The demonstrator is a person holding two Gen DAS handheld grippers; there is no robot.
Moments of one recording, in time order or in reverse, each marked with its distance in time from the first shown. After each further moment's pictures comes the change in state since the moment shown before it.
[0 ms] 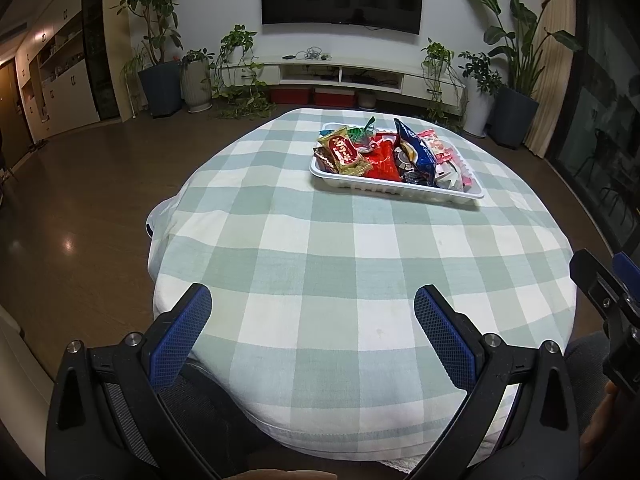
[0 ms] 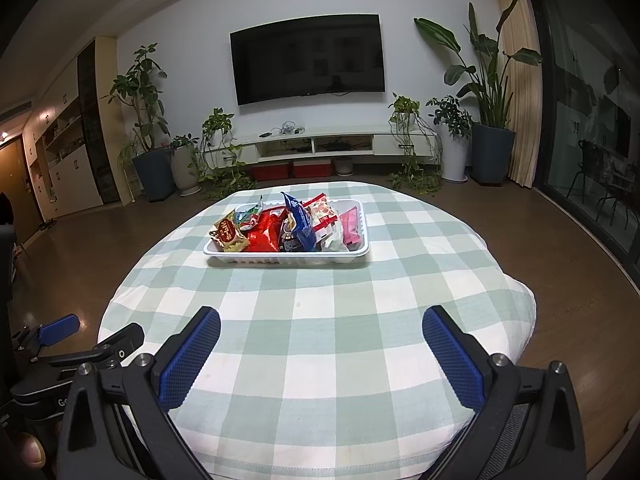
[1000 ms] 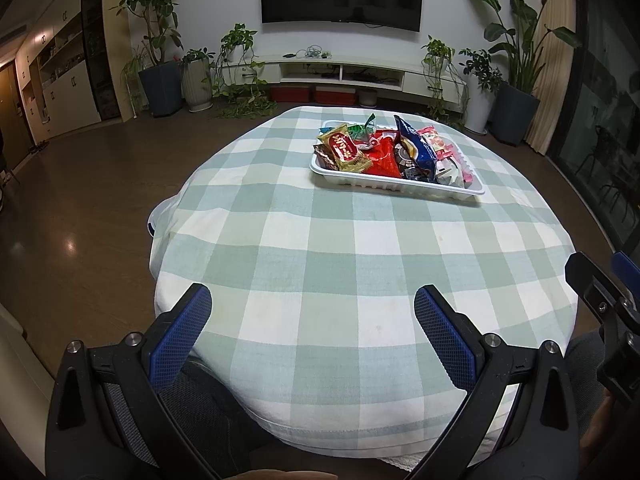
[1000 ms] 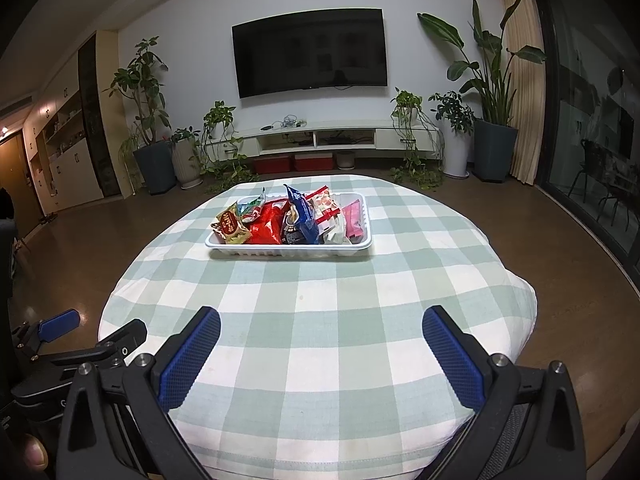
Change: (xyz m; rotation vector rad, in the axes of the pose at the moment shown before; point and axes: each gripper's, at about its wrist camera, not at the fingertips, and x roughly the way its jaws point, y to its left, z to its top) left arm -0.005 -0.001 -0.003 0.002 0.006 0.005; right arm -0.011 0.008 0.001 -0.012 0.014 0.005
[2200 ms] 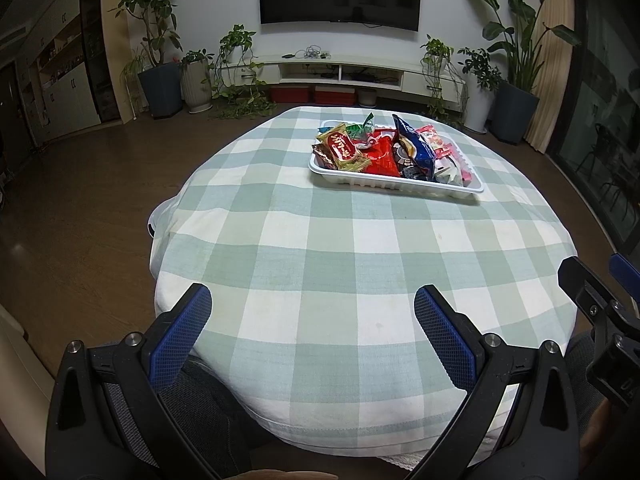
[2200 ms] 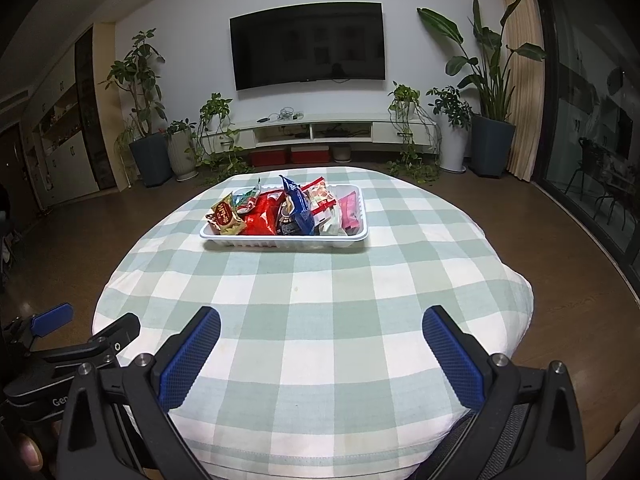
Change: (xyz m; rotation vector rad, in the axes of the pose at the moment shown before) left arm 0.001 0.000 -0.001 0.001 0.002 0.004; right arm 0.003 -0.009 -0.006 -0.006 0.024 -0.010
